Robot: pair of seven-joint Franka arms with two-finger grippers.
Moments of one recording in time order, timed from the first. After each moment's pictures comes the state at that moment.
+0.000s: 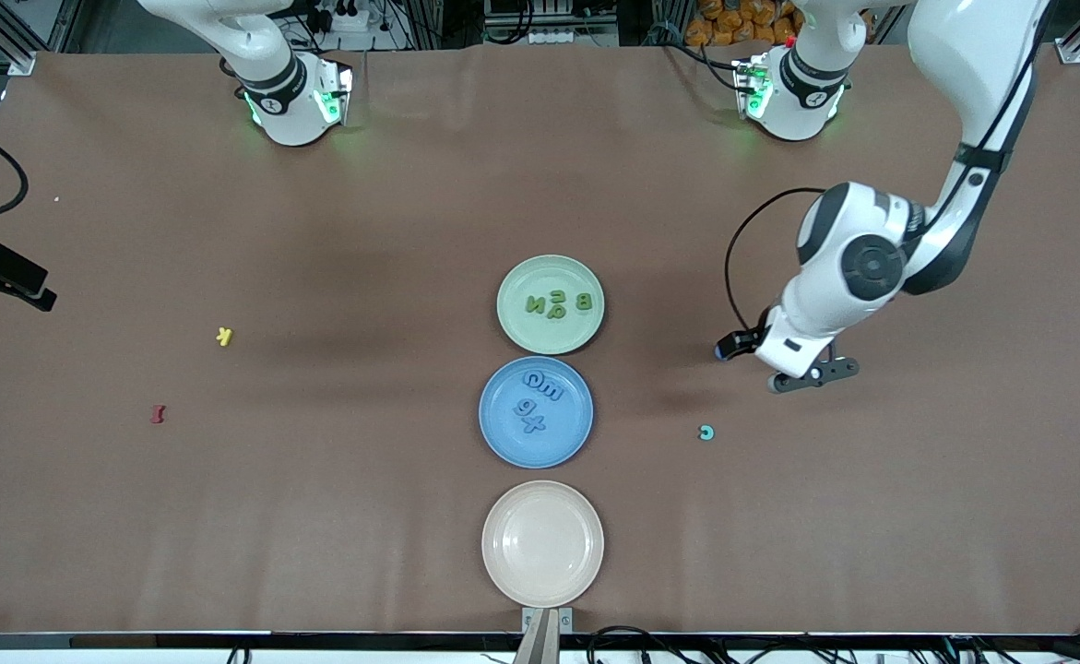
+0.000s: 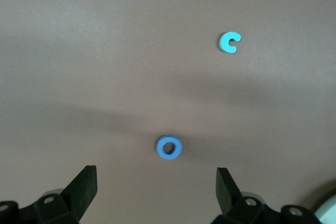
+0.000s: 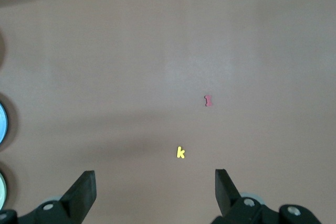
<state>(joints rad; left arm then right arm) 0.04 0.33 -0.36 -2.01 0.06 2.29 -0.52 0.07 0.12 -0.15 -1.43 0.01 1.64 0.01</state>
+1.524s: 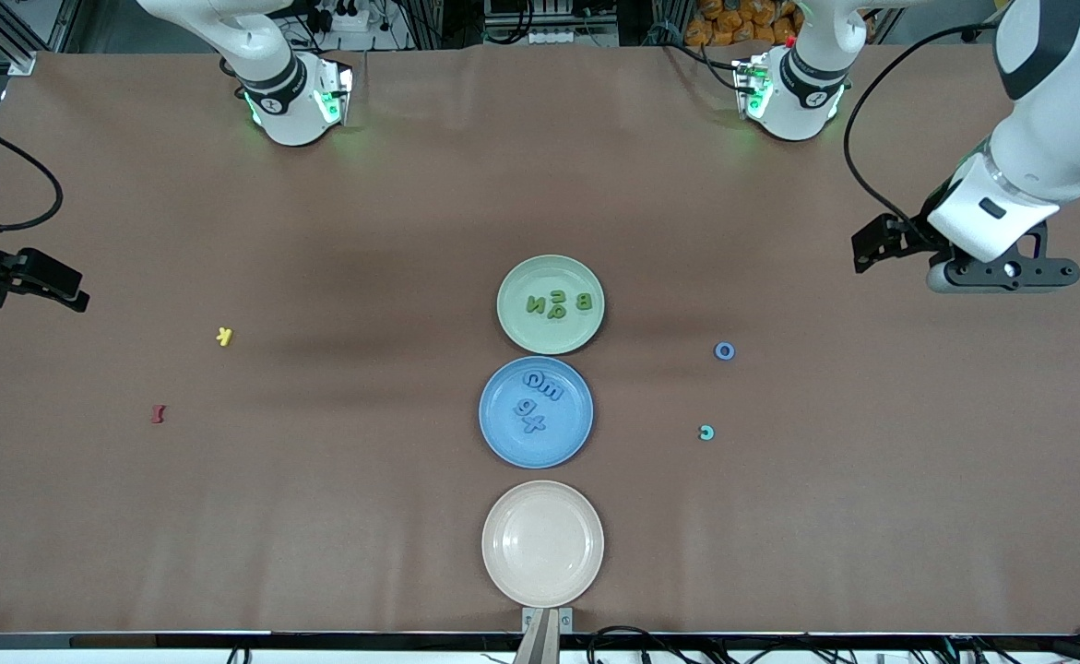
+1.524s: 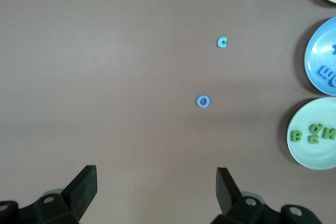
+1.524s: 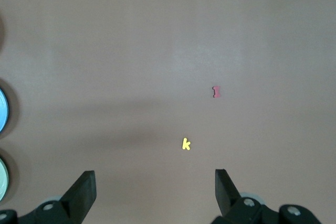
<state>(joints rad) 0.00 -0.02 -0.18 -1.76 -0.03 1.72 -0.16 0.10 0.14 -0.14 -1.44 0.01 1.62 0.02</state>
